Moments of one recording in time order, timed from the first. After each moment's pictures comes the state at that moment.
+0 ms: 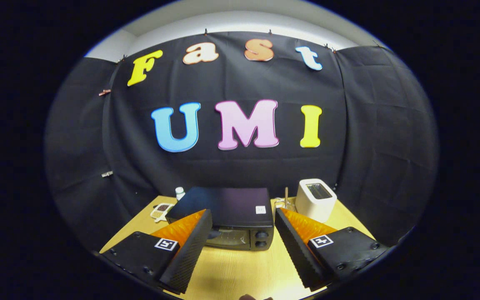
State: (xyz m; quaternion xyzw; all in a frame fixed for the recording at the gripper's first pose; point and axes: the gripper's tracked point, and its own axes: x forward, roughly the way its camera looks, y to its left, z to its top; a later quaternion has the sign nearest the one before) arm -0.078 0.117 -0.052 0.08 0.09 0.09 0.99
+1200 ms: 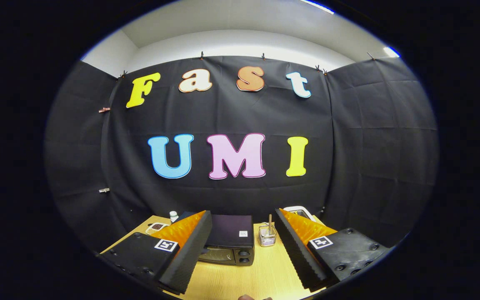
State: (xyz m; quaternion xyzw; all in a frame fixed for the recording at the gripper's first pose) arm -0.098 0.072 0.007 0.08 0.03 0.07 0.99
